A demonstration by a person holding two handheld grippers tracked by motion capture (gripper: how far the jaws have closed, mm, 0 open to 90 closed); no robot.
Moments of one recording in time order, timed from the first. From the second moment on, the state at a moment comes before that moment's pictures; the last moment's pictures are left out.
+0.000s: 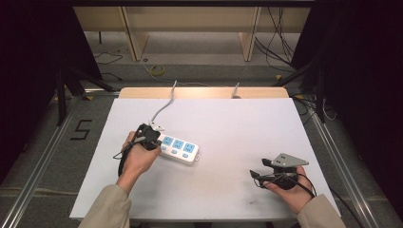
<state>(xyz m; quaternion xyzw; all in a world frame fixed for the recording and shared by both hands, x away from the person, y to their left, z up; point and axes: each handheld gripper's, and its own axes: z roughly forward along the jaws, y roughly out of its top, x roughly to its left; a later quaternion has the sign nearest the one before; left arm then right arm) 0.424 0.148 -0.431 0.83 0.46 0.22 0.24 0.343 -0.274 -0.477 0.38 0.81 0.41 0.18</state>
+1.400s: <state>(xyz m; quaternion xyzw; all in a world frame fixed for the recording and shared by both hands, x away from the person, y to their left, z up) 0.436 0.135 -0.445 0.84 0.45 0.20 0.22 0.343 -0.274 -0.477 0.38 0.81 0.41 0.19</state>
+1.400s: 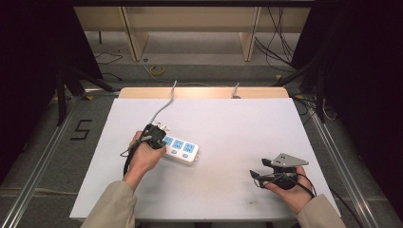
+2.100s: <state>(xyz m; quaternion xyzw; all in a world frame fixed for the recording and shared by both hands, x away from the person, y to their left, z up) 0.438 0.133 -0.448 0.84 0.45 0.20 0.22 0.343 -0.274 -0.477 0.38 0.81 0.41 0.19</state>
